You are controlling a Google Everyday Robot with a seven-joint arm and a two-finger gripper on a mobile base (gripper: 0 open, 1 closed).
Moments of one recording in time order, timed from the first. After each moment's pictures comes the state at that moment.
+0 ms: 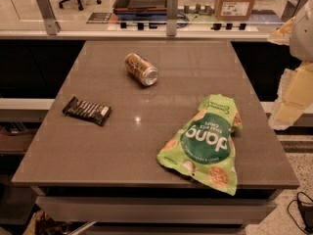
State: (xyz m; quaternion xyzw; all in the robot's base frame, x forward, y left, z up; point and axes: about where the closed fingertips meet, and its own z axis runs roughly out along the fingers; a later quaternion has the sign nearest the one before) arm 0.438 -0.212 0.992 -0.60 0.78 -0.05 0.18
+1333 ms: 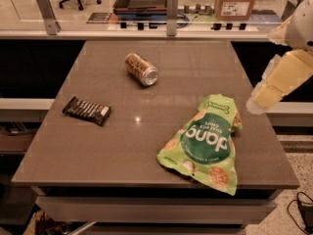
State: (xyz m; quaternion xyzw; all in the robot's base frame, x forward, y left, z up) arm 0.453 -0.196 0.998 -0.52 0.82 0.03 0.24
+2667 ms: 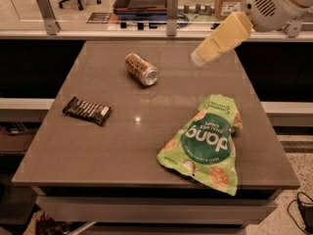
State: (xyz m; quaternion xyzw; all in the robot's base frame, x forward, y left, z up) arm 0.528 -0.146 1.020 -0.35 0.88 0.07 0.31
